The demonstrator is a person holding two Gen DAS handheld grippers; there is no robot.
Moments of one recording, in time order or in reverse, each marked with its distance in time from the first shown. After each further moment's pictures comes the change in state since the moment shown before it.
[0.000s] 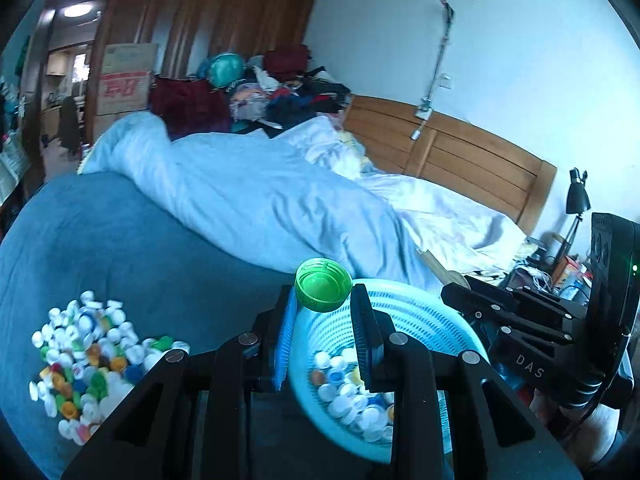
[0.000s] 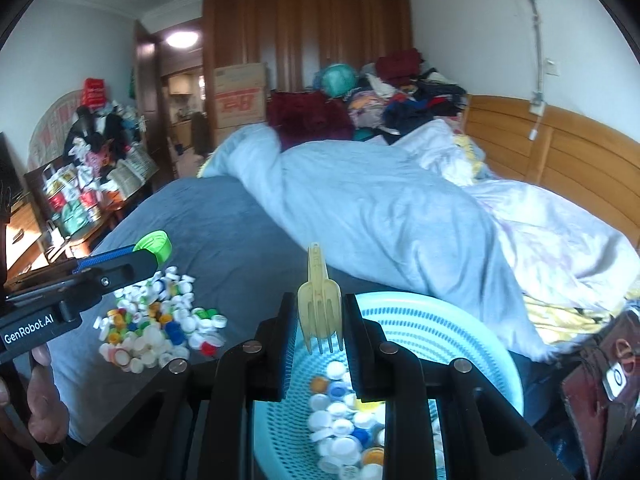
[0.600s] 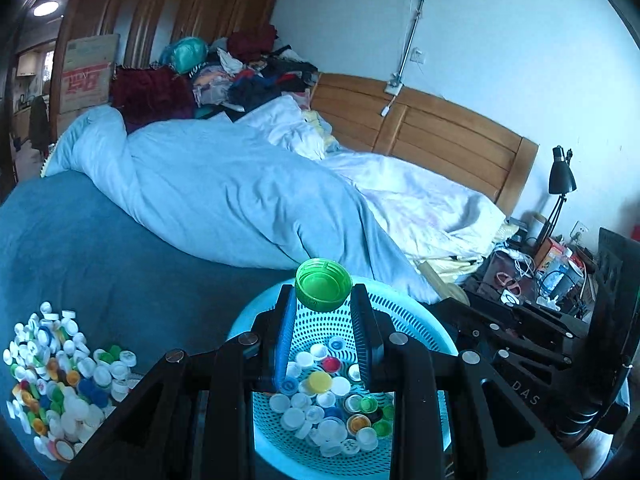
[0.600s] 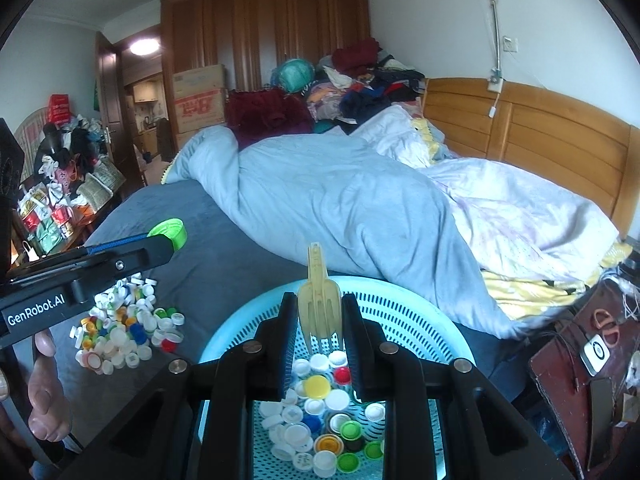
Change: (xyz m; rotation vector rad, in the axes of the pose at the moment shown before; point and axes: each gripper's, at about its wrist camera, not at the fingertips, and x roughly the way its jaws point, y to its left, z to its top) left arm 0.051 -0.054 0.010 0.041 0.091 -0.079; right arm -0.006 -0.062 -0.015 0.085 0.032 -0.087
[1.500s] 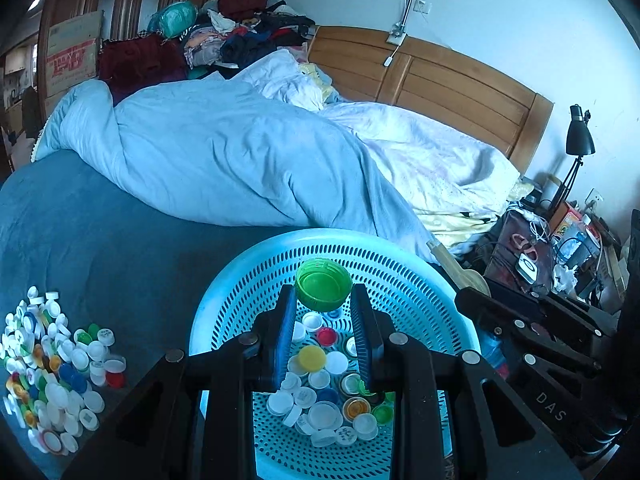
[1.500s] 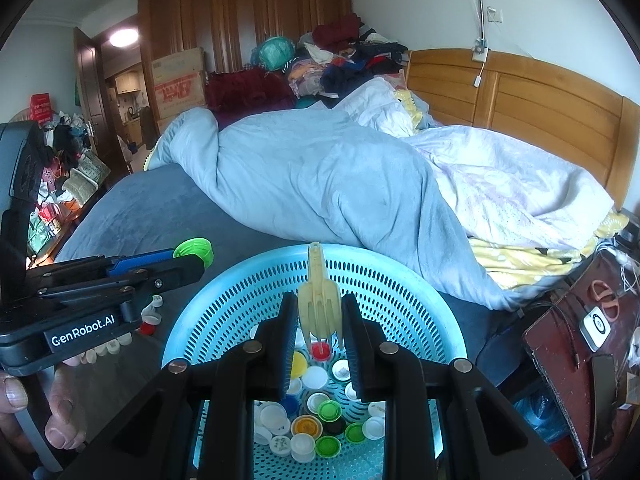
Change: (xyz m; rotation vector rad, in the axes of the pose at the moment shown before) left arm 0.057 -0.032 -0.013 0.025 0.158 0.033; right arm 0.021 -0.029 -0.020 0.041 0.083 -0.023
